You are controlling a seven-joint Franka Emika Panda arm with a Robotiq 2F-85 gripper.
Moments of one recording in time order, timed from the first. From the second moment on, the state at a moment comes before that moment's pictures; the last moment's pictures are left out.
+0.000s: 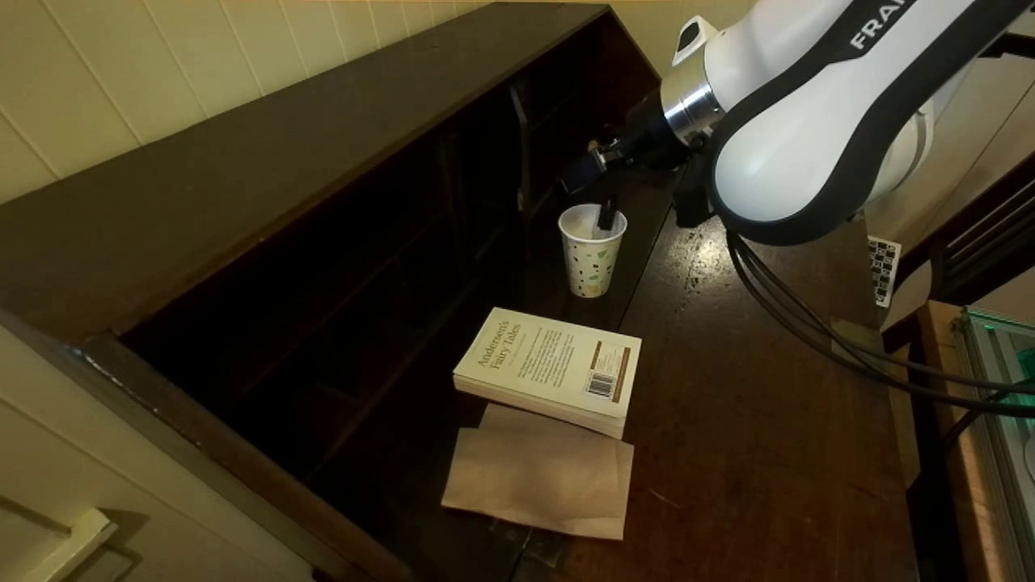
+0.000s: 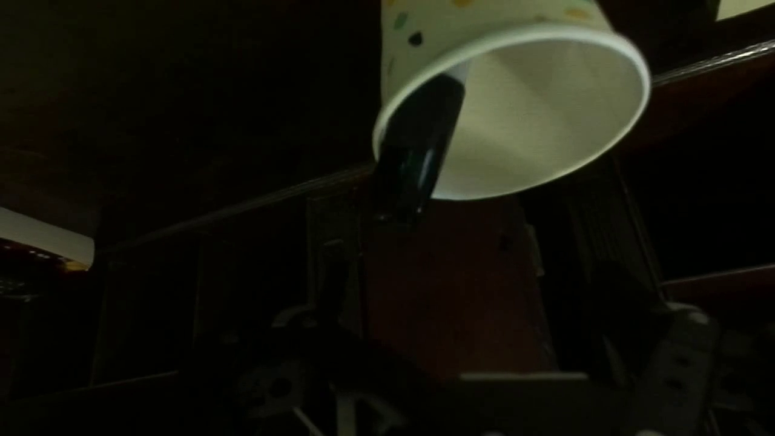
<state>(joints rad) 0.10 0.17 -0.05 -2.59 0.50 3.62 -0.09</state>
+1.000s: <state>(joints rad) 0.09 0.03 -0.07 -2.59 0.50 3.39 -0.09</state>
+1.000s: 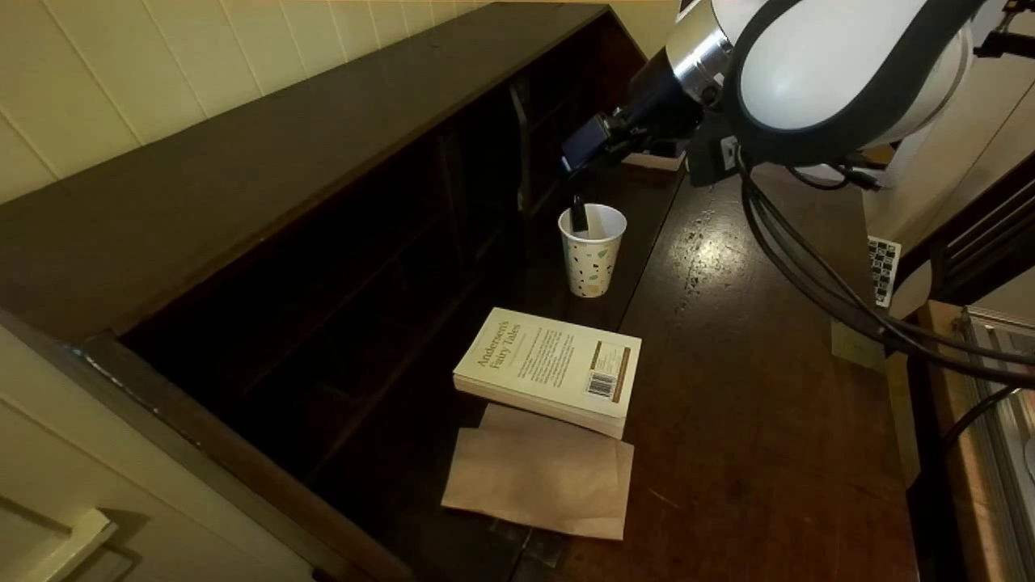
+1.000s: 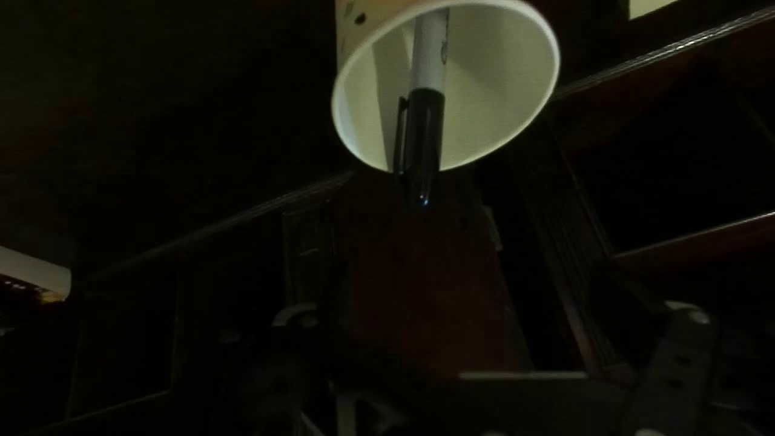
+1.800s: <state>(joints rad) 0.01 -0.08 -0.09 -2.58 0.37 3.05 -0.07</state>
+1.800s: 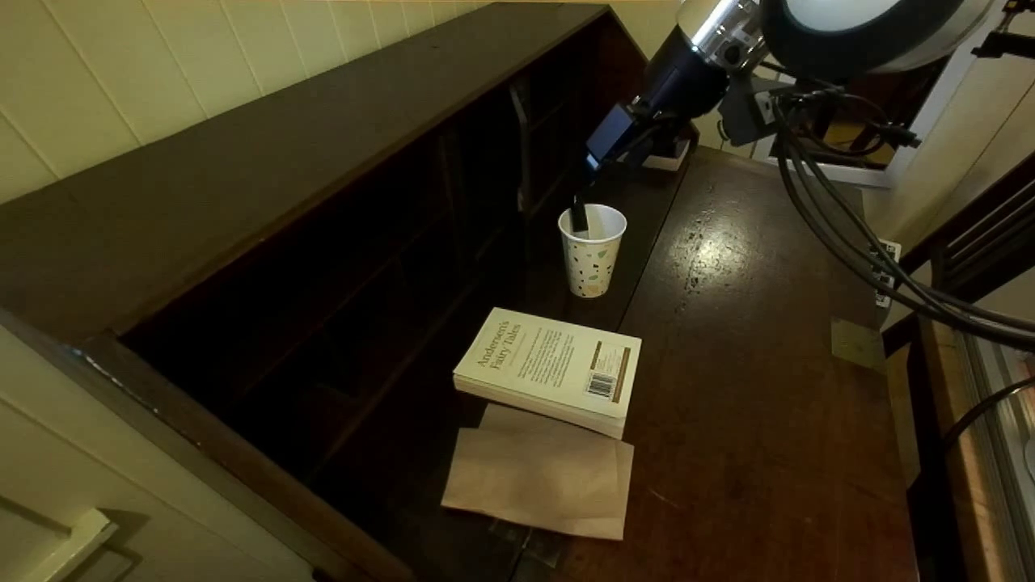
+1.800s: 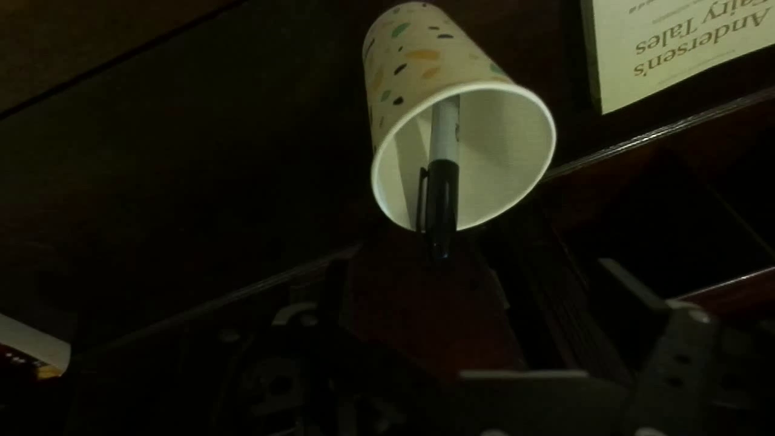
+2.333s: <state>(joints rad) -0.03 -0.13 -0.09 -2.56 0.22 2.89 -0.02</state>
